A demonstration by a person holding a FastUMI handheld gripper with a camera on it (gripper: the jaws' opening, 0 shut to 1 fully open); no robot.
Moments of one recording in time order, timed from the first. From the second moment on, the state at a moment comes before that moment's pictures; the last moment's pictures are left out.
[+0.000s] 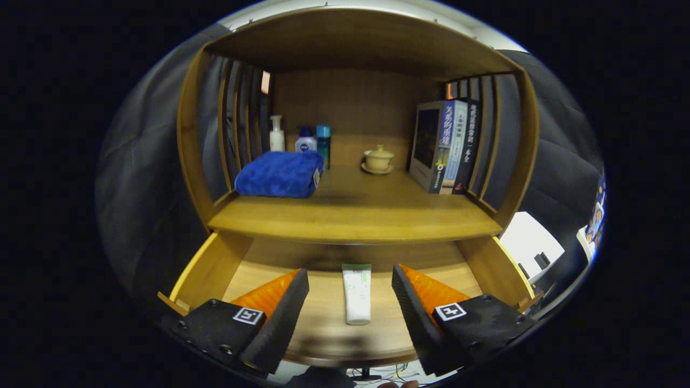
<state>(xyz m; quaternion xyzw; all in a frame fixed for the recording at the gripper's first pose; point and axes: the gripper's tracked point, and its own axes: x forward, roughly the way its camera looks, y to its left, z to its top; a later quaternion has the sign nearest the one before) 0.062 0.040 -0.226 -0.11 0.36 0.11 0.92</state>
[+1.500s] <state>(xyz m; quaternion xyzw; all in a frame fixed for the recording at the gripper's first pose) 0.058 -0.009 -0.298 -0.08 0.61 0.02 0.79</state>
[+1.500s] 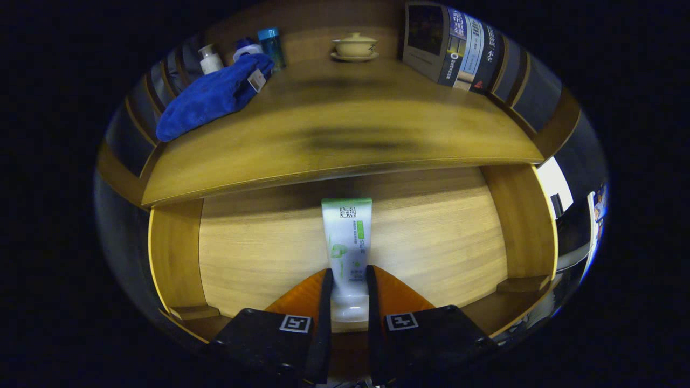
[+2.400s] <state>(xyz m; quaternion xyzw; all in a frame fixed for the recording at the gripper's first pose) 0.094 0.013 -0.152 -0.09 0.53 0.06 0.84</state>
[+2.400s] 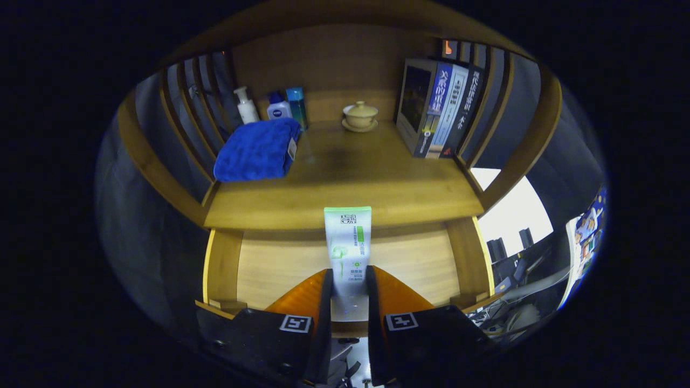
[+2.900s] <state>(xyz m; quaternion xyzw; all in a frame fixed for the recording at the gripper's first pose) 0.174 0.053 -0.164 -0.10 0.51 0.06 0.85</state>
